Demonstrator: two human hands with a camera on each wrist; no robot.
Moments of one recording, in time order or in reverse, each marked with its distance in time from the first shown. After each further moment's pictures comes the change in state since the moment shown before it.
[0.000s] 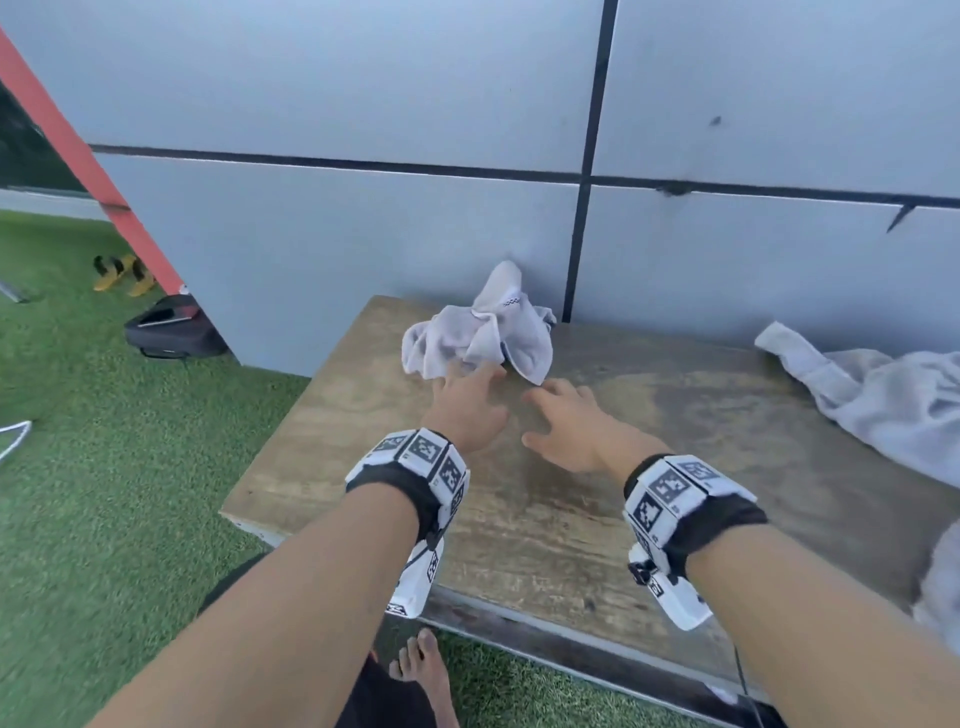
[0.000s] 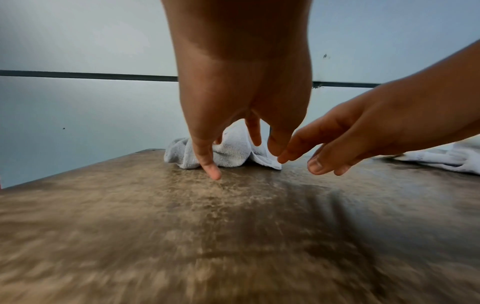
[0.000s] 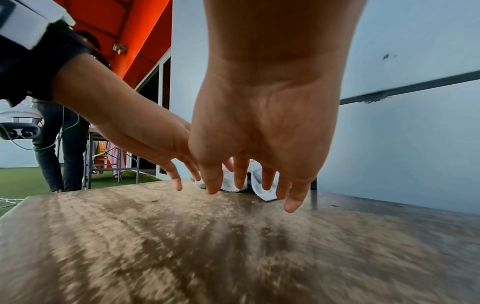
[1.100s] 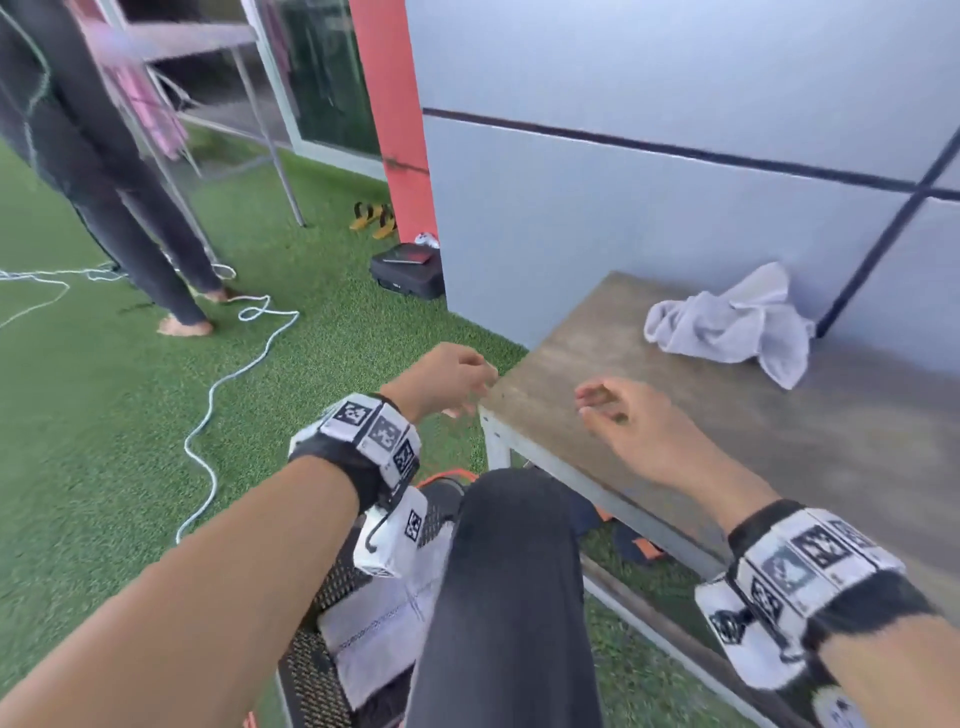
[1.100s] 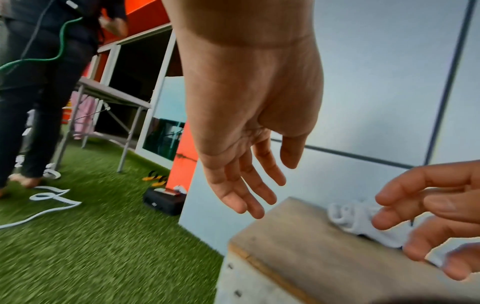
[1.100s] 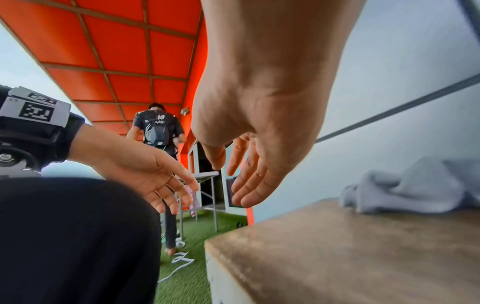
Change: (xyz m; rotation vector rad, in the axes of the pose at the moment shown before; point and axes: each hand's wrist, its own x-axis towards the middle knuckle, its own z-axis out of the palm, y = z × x) left_hand -0.196 -0.203 -0.139 -0.421 0.089 -0.352; right_hand -0.048 -0.190 0.072 0.472 0.105 -0.470
